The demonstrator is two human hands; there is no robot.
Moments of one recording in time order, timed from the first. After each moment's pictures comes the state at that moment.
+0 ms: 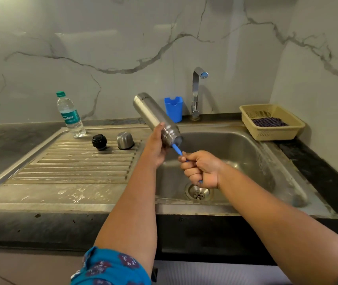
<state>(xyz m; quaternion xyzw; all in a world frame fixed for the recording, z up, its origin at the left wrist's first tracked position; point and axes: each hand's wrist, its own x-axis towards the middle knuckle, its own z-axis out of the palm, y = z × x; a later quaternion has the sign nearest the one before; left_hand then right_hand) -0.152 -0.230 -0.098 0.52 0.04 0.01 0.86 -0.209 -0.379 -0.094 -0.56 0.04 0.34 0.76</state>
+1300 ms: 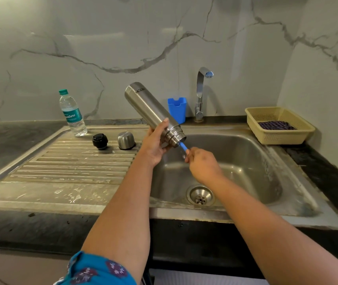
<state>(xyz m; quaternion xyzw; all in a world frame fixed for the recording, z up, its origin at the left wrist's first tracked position) -0.150 -0.220 -0.092 0.54 0.02 0.03 0.84 -0.204 -0.370 -0.108 -0.91 -0.07 -0.07 0.39</state>
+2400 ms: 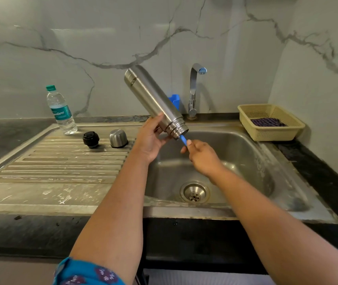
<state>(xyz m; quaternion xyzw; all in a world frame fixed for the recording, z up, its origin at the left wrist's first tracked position) -0.162 -0.230 -0.078 0.51 -0.05 0.04 0.86 -0.202 -0.387 -0.096 -0.84 -0.05 0.01 0.53</state>
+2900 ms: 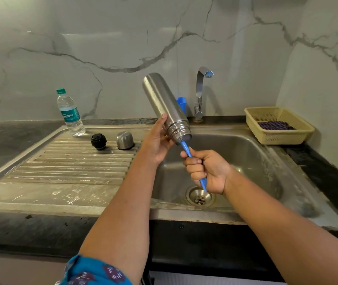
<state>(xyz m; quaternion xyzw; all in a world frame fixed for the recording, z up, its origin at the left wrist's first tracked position) -0.160 -0.229 -0.077 0.47 -0.04 0.02 0.88 -0.209 -0.382 -0.092 -0.39 0.04 0.32 0.86</state>
